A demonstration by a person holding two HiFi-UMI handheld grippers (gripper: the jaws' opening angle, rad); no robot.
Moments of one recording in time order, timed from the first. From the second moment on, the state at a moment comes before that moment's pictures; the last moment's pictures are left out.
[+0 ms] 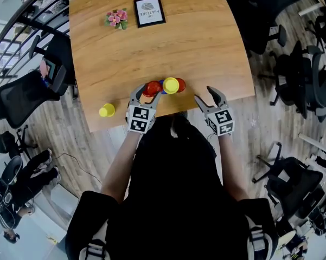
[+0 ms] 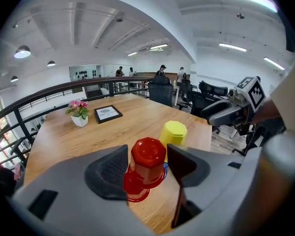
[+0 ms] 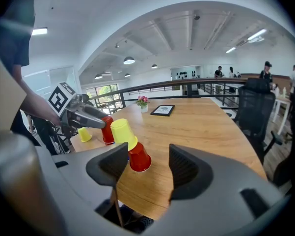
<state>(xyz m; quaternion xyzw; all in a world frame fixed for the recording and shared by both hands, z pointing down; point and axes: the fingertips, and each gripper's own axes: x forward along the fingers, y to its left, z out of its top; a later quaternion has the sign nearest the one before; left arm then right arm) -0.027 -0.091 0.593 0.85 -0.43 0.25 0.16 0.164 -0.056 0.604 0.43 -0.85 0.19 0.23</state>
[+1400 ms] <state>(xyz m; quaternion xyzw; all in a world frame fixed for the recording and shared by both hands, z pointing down) -0.221 -0.003 0.567 0.79 -0.56 0.16 0.18 -0.062 0.028 0.602 0.26 -0.93 0.14 0.23</state>
